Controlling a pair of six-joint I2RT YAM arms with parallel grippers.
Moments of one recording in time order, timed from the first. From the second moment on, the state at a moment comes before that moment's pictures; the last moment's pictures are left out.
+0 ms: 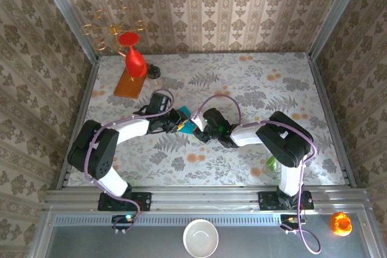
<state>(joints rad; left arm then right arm) -0.51 1.60 0.80 -0.06 0.41 -1.15 0.74 1.87 0.83 0.33 -0.09 -0.11</state>
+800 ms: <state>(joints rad) -0.54 1.43 0.60 0.05 0.29 -1.16 0.66 1.90 0.83 0.36 -0.35 0.12</state>
